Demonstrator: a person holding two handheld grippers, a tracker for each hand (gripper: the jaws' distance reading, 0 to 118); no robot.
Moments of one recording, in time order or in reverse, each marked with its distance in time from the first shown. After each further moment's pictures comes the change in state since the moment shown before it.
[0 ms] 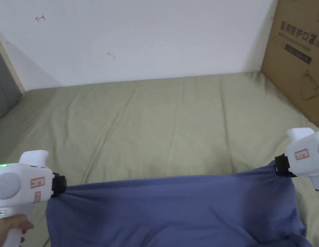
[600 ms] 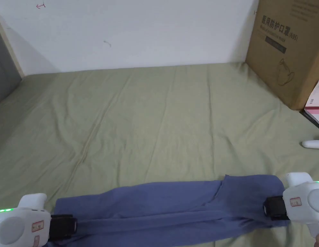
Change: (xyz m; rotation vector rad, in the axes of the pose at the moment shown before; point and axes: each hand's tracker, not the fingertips) left arm 0.034 -0.181 0.057 -0.176 0.044 0.033; right arm 0.003 -0.186 0.035 -0.103 -0.113 -0.033
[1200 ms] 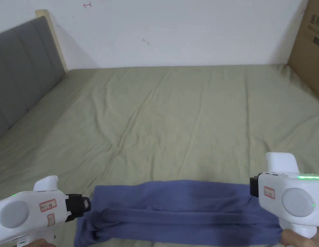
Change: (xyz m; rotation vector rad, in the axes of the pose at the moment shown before) left arm -0.065 -0.003 0.024 0.134 -0.213 0.347; right arm -0.142 0.021 0.034 0.272 0.149 0.052
